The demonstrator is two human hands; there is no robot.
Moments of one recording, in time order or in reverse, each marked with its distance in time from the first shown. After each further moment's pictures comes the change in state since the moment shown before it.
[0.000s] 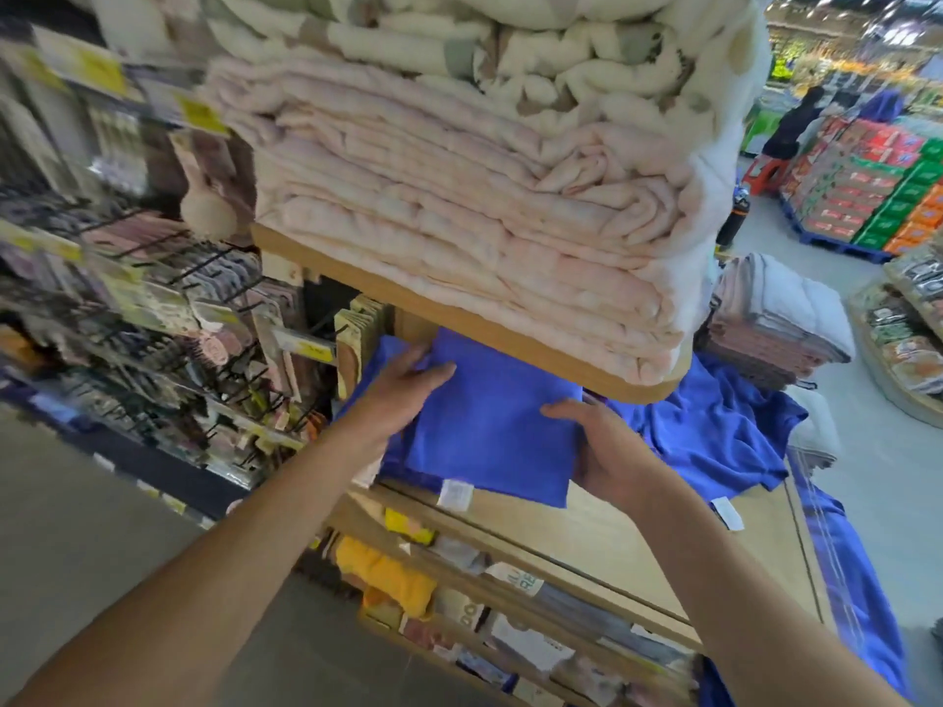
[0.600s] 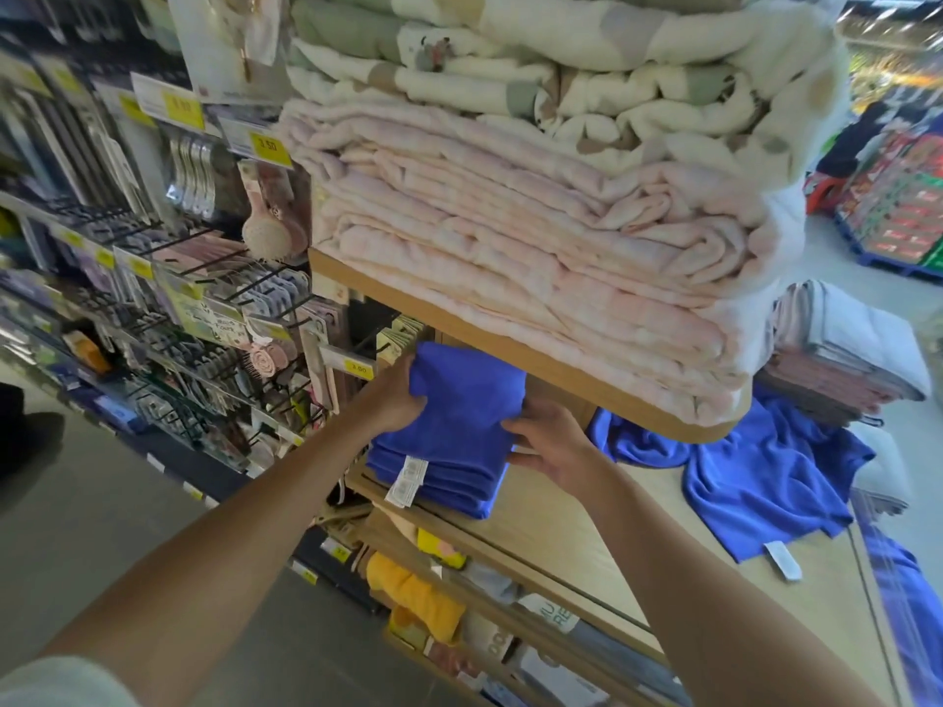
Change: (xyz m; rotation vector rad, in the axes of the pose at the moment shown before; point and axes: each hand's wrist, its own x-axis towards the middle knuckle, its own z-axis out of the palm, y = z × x) left_hand 0.059 -0.025 -0.084 0.902 0.004 -0.071; right_hand 0.085 0.028 0.057 -0.315 0.066 0.044
